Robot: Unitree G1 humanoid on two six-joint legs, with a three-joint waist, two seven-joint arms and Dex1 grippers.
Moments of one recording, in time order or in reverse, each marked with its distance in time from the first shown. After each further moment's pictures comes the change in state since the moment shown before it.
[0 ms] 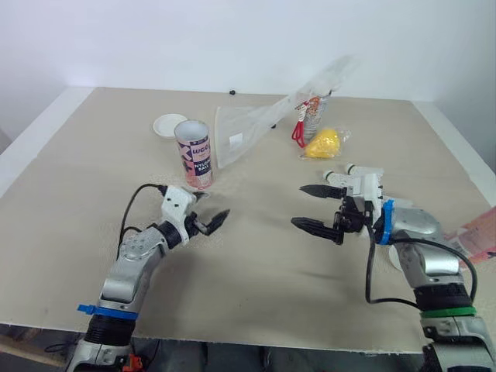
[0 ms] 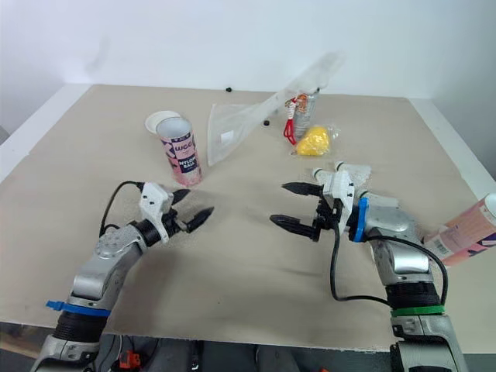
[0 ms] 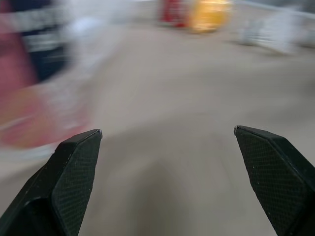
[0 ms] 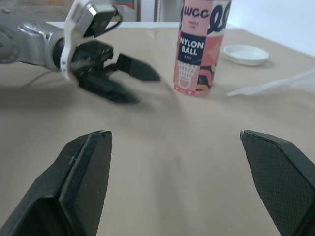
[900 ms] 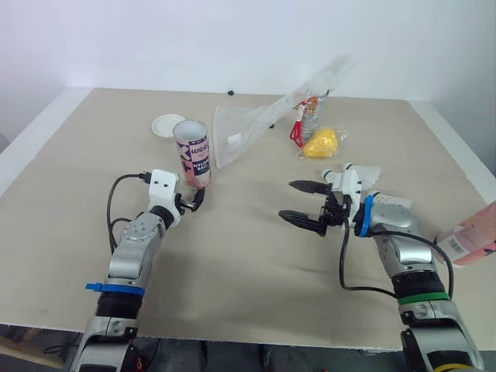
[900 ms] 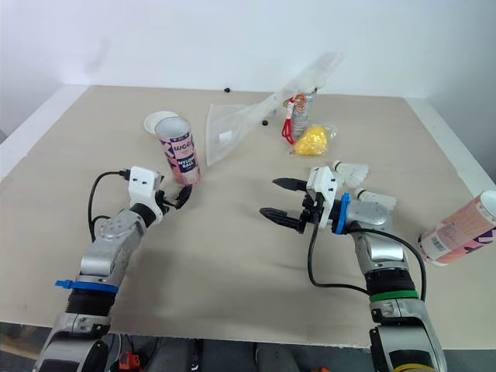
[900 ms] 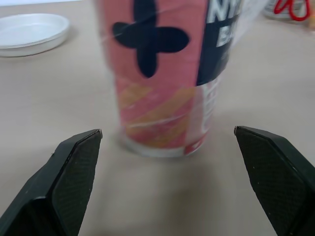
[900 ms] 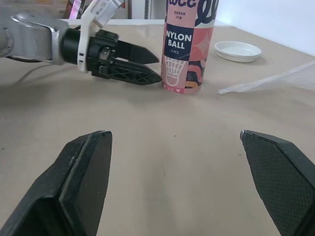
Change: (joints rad) left arm -0.201 -0.021 0.037 0.289 0.069 -0.038 0.156; right arm -0.055 0.086 0.022 0.087 -0.072 -0.053 -0.050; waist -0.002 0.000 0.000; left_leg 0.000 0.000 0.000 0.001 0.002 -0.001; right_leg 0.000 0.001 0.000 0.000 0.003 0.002
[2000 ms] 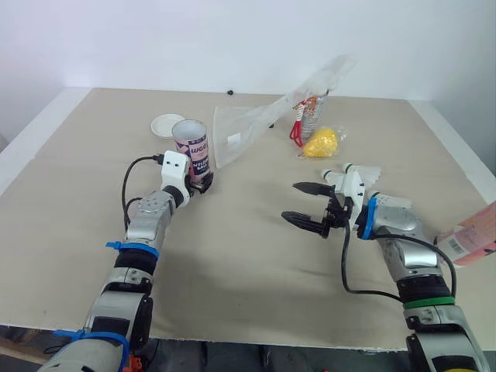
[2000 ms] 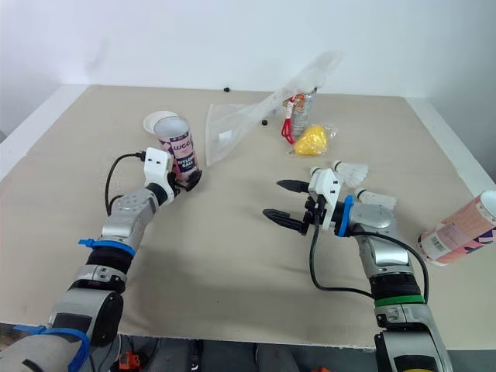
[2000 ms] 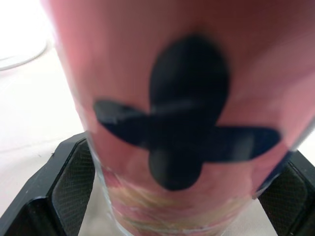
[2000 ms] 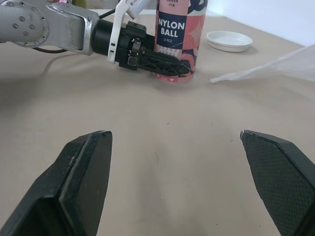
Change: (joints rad) left arm -0.297 -0.021 0.028 0.498 0.016 -0.172 -0.051; right arm 0.021 -0.024 -0.001 -0.027 -0.009 0.016 -0.033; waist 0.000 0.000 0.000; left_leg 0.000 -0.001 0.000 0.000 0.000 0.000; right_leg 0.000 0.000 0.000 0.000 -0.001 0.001
